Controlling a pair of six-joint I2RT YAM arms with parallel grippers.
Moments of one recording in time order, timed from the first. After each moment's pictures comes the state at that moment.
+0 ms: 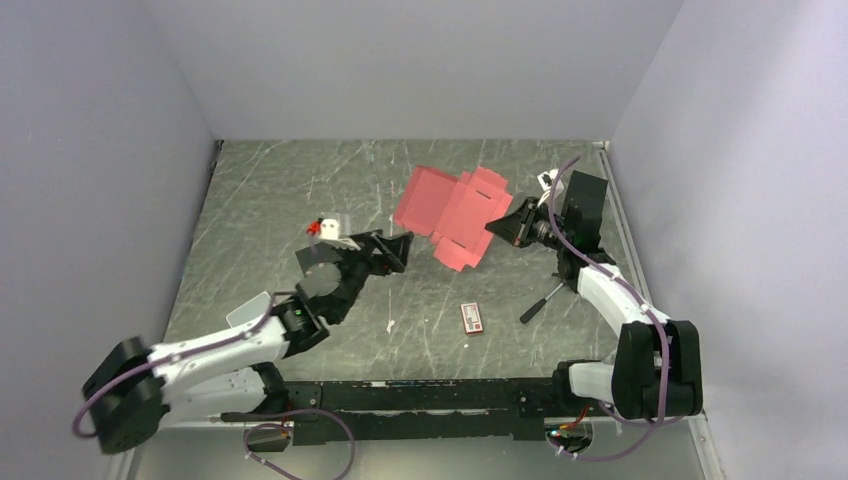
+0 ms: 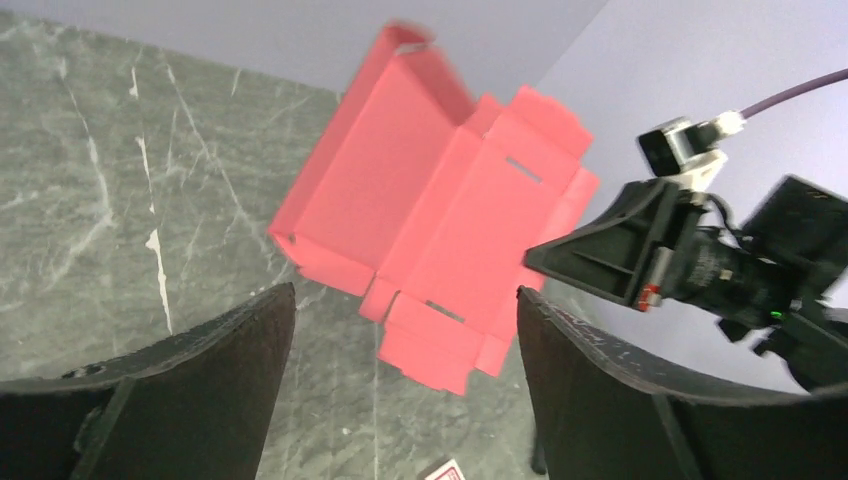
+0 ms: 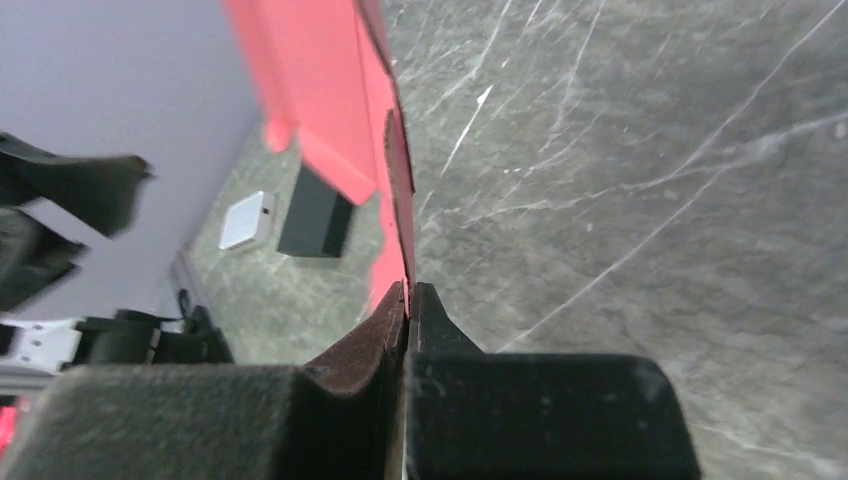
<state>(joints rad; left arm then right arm) -0.95 1.08 0.50 0.66 -0.53 -0.55 0.05 1.25 0.62 0.34 -0.82 0.52</state>
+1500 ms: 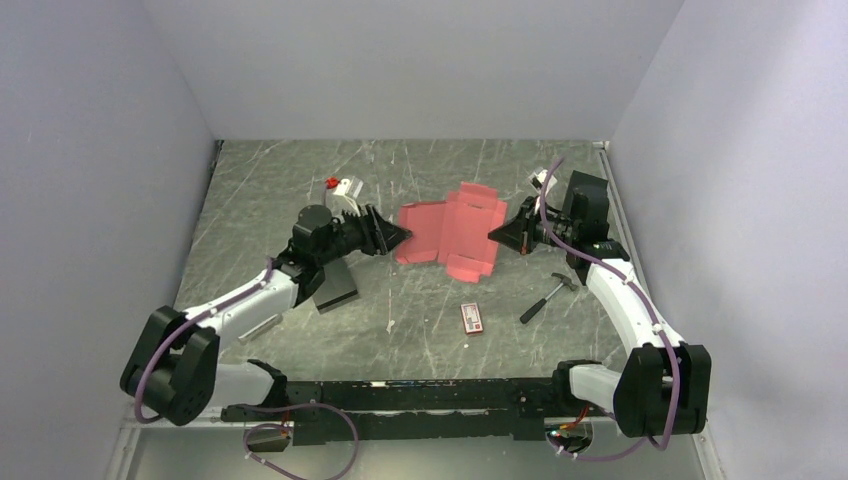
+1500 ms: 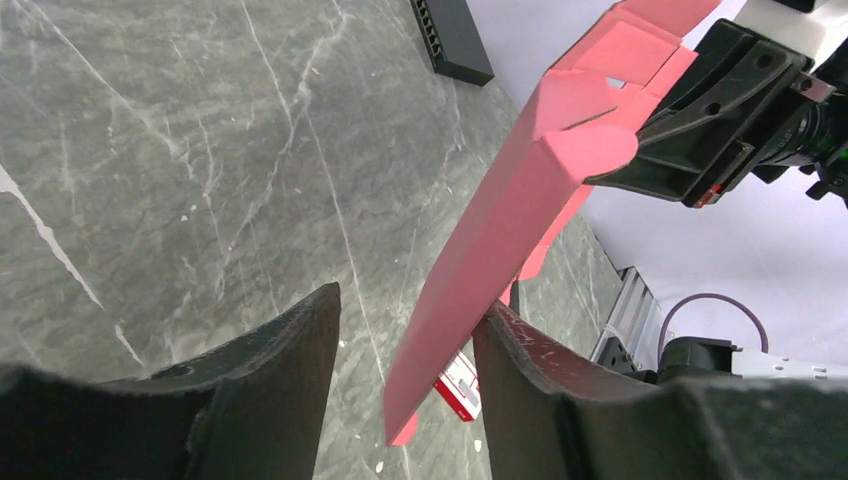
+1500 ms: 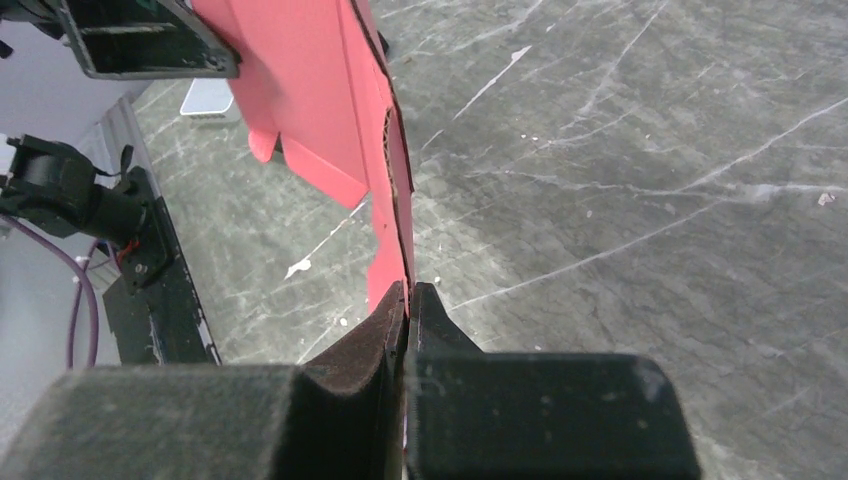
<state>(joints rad) -0.50 1.25 0.65 0.47 0.41 -0.63 0.04 1.16 0.78 -0.12 -0.97 0.00</state>
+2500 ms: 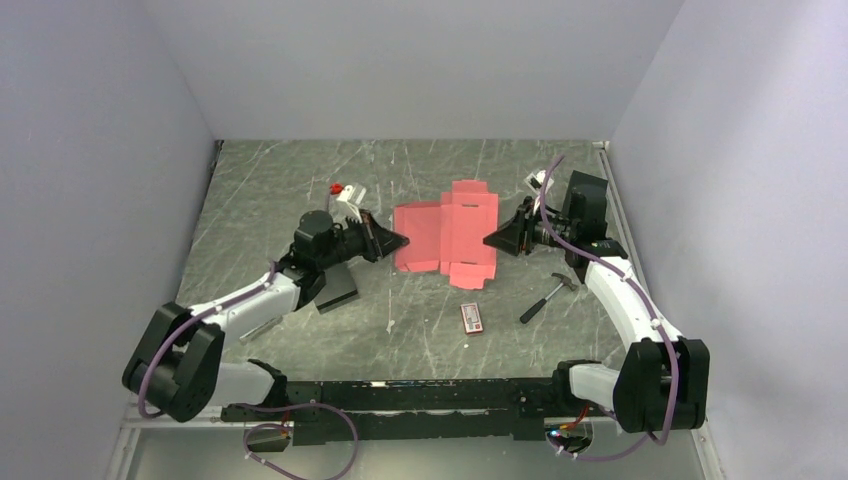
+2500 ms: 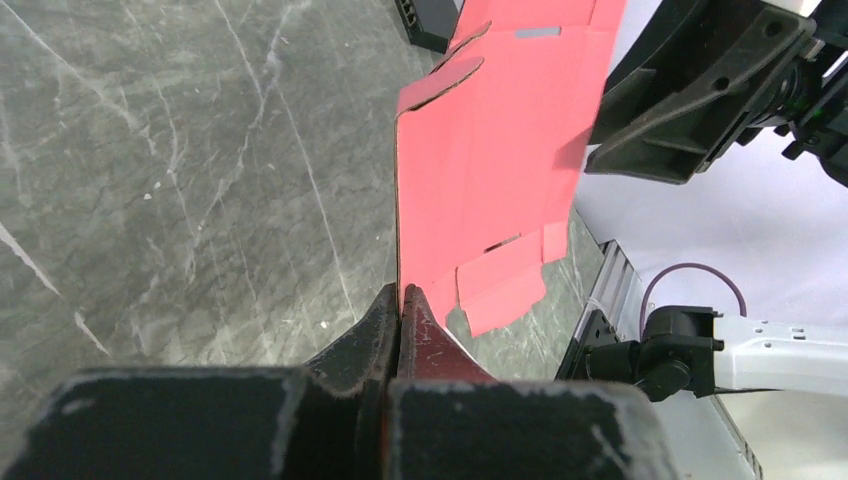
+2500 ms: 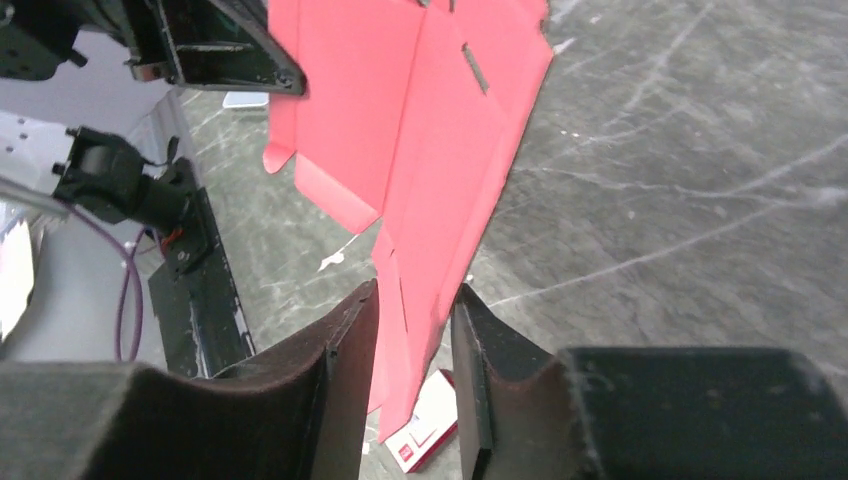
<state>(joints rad) -0.50 1.32 0.63 0.53 0.49 -0.65 0.04 1.19 0.78 -0.10 -1.01 0.04</state>
